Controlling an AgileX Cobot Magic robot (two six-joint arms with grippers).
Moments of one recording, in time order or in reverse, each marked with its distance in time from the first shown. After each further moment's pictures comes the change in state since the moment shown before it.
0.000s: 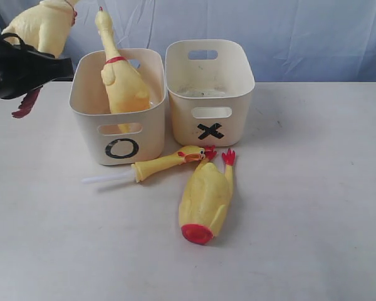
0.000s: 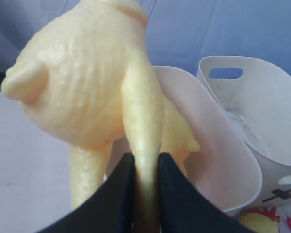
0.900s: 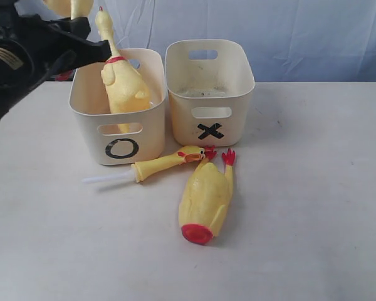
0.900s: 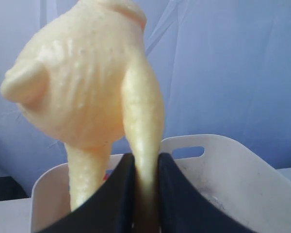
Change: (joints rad) left arm -0.109 0.183 0.000 0.529 -0.516 -0.461; right arm 0.000 0.000 0.000 0.000 0.000 0.000
